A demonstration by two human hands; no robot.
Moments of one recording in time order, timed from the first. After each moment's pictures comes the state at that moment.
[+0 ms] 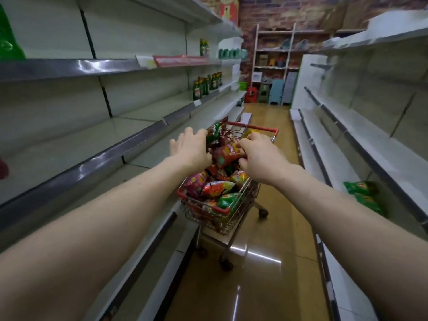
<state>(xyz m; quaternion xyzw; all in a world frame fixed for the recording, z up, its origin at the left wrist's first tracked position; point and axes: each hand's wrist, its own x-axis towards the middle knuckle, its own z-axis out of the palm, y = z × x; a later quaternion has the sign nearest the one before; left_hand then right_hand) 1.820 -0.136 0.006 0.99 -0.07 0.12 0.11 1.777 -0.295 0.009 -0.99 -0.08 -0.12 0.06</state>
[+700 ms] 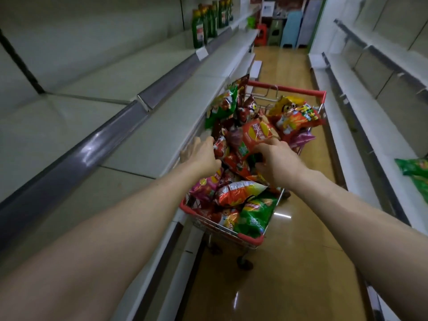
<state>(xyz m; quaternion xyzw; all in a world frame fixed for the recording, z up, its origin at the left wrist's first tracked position) 2.176 -0.116 -0.148 0.98 -0.04 -0.05 0.17 2.123 -0.286 -0.130 -1.00 -0.02 0.00 0.10</state>
